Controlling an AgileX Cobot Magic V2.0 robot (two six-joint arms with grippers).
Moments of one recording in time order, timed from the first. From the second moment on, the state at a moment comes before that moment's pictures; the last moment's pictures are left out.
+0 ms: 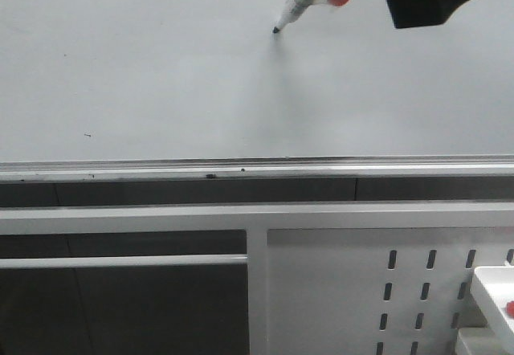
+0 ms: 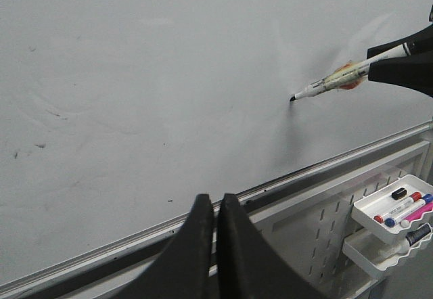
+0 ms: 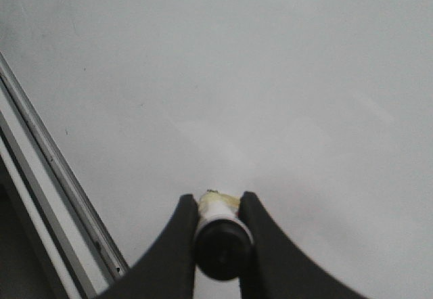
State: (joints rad) left arm -0.80 -0.01 -0.31 0.49 0.50 -0.49; right arm 0.59 1.05 -0.53 -0.05 -0.35 -0.51
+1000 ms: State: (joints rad) left arm -0.80 -0.01 -0.31 0.49 0.50 -0.49; right arm 0.58 1.10 -0.54 -0.04 -0.37 -0.50
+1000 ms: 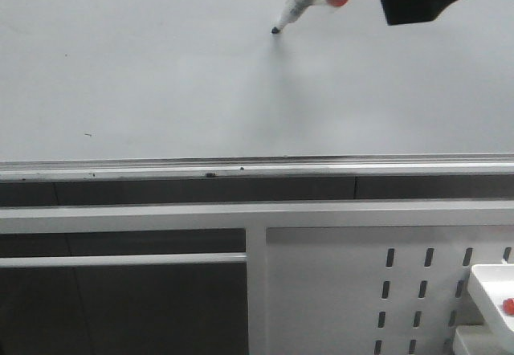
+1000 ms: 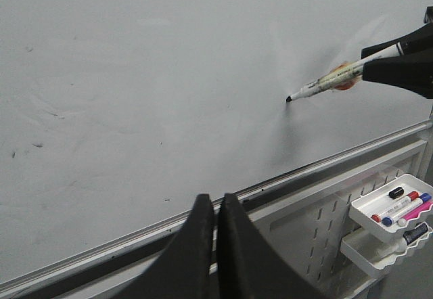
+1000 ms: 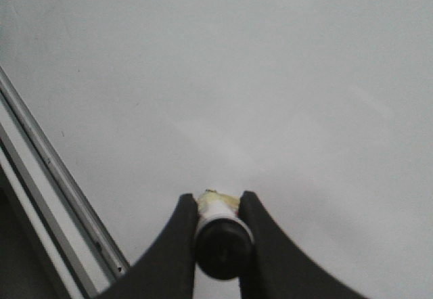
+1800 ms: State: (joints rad) left arm -0.80 -0.01 -0.31 0.49 0.47 -0.49; right arm 0.59 1.31 -0.54 0.02 -0.38 -0.49
